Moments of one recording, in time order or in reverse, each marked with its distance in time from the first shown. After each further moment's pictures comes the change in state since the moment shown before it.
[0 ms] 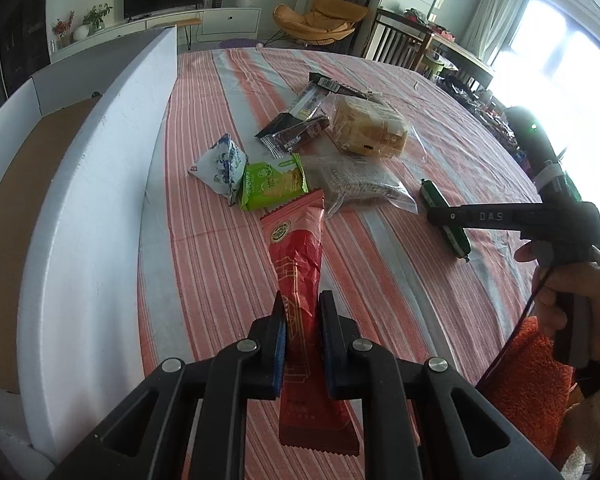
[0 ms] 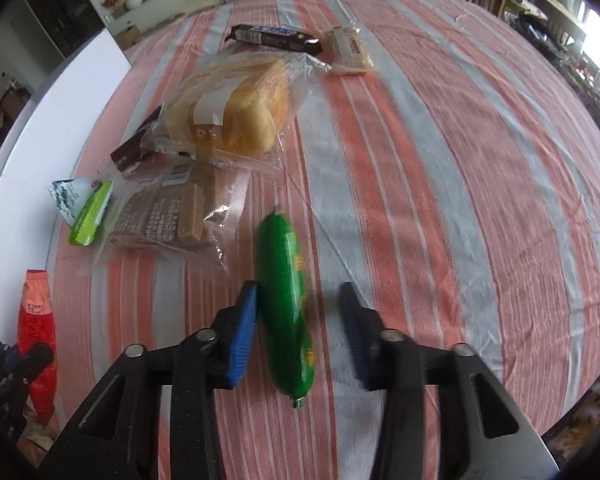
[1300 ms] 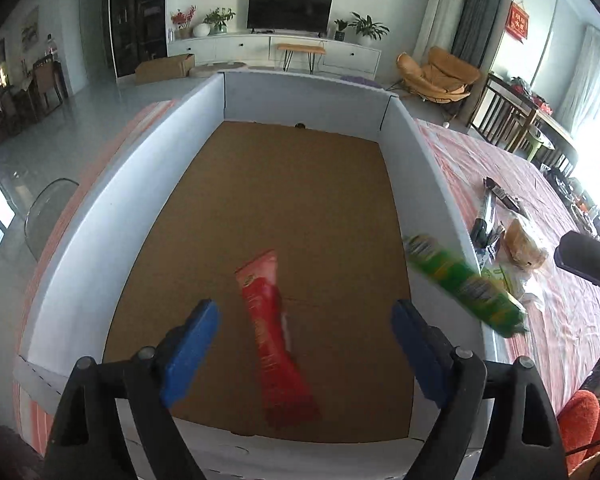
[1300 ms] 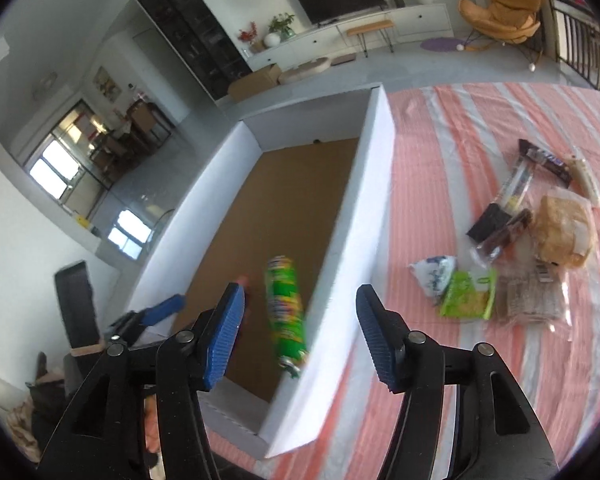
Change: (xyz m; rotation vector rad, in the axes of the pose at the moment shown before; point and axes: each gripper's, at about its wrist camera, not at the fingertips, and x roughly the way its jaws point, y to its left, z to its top) left arm -0.088 0.187 0.030 -0.239 -0.147 0.293; right arm -0.106 0.221 0.002 -0.163 -0.243 0.391
